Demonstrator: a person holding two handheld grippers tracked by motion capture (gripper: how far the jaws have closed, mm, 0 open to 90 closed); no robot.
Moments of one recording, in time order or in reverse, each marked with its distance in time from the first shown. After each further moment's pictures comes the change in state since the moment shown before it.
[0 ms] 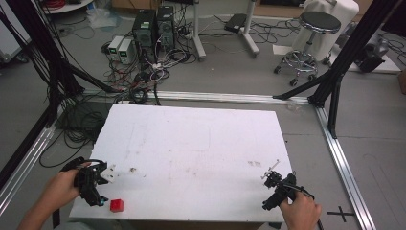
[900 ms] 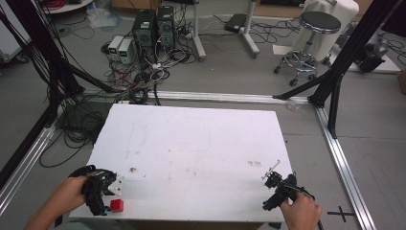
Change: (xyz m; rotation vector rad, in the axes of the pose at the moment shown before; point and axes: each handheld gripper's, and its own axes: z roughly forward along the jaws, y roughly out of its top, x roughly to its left) left arm -0.023 0.018 0.012 0.041 -0.030 0.158; right arm 0.000 -0.002 0.000 -0.001 0.009 0.009
